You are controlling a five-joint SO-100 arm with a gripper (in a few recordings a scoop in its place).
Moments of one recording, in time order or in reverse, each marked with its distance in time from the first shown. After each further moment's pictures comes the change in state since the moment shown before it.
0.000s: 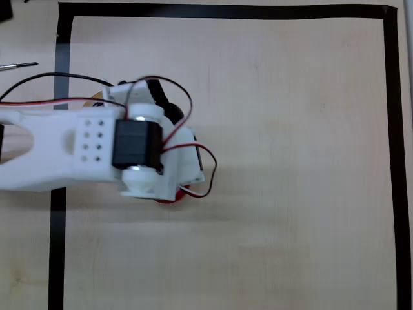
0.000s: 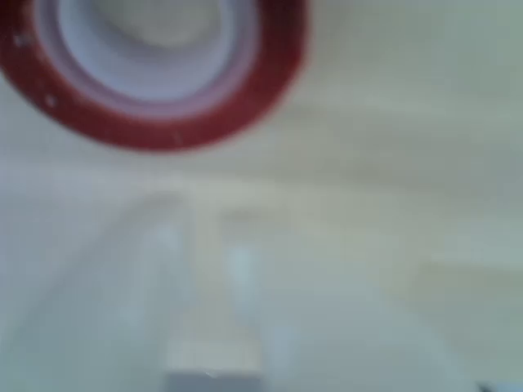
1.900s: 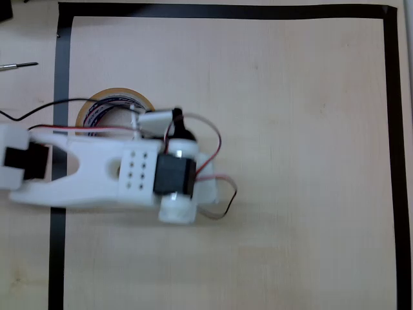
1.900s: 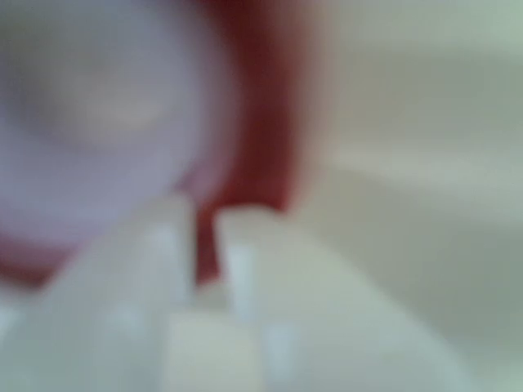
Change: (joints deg) arm 1.8 -26.4 -22.7 0.9 -0.9
